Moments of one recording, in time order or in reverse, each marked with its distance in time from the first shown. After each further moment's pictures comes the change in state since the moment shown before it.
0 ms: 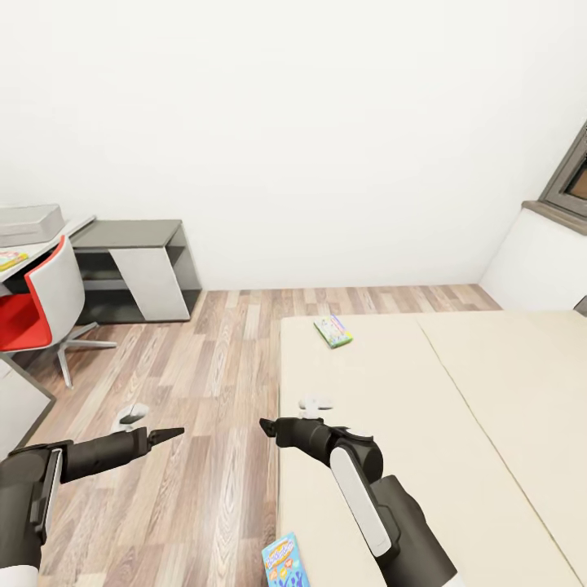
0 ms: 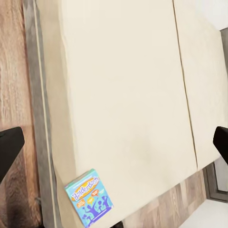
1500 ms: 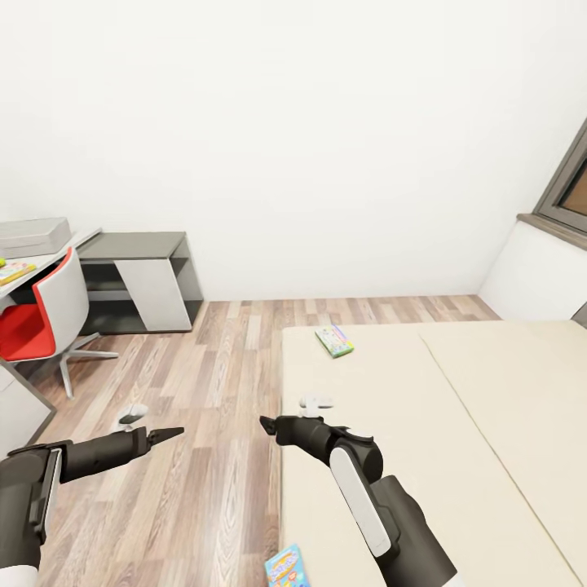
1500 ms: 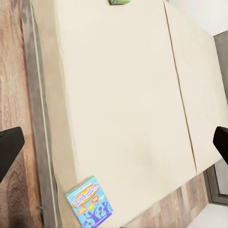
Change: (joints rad) left arm 0.000 0.002 0.001 0.000 0.005 0.000 0.000; right arm 0.000 0.000 0.002 0.000 -0.001 -0.025 -0.001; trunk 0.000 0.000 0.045
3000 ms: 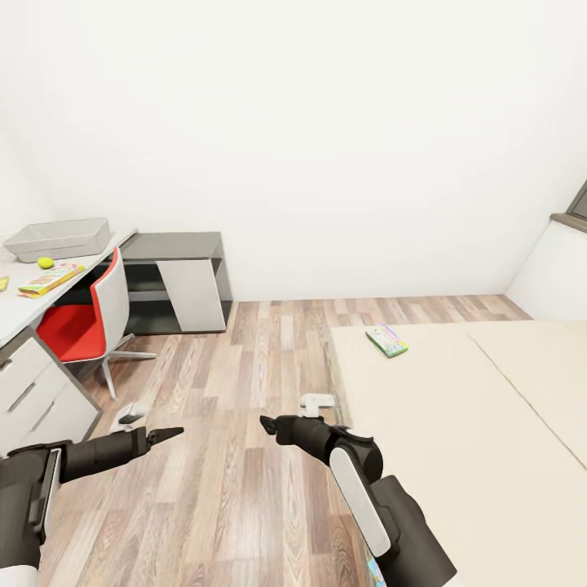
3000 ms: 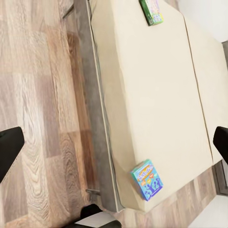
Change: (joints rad) left arm 0.000 0.001 0.000 0.000 0.000 0.001 0.000; right arm 0.000 0.000 0.000 0.000 0.000 -0.003 0.000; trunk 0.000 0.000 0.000
